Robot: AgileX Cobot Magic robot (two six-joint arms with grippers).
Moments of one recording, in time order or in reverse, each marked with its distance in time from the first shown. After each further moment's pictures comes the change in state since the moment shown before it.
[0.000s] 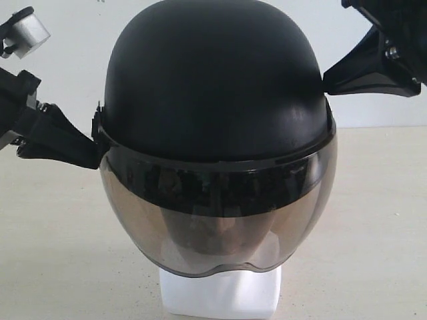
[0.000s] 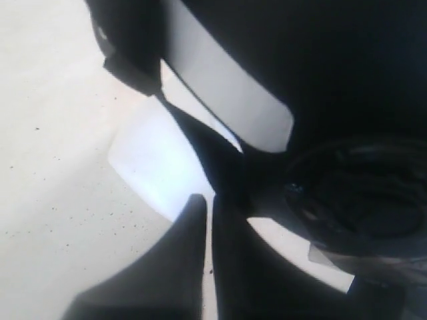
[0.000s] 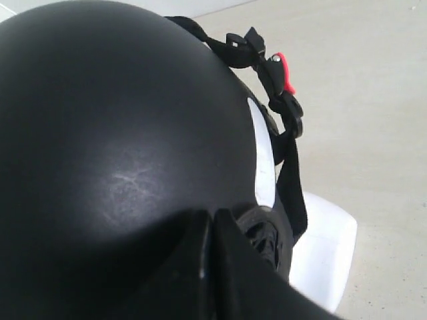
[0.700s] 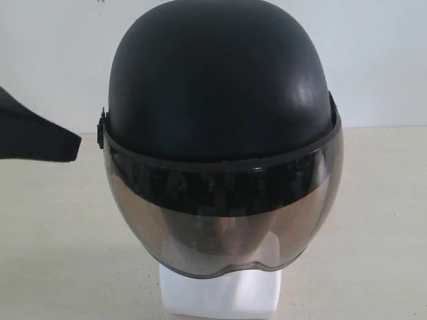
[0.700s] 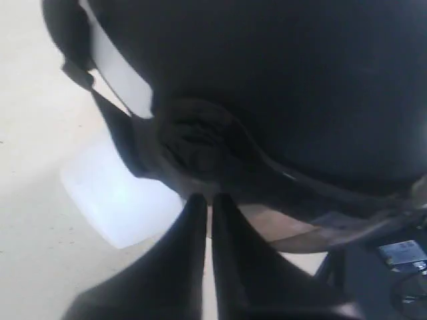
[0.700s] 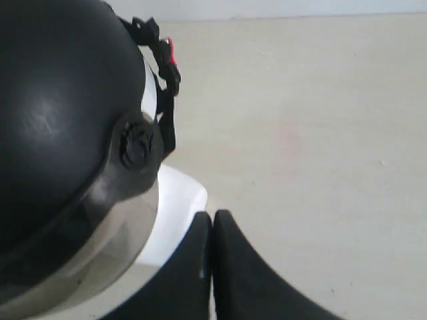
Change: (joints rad) left arm 0.034 -0.290 0.171 -0.146 -0.031 -0.109; right arm 0.004 -0.307 0.000 -0.484 0.198 0.149
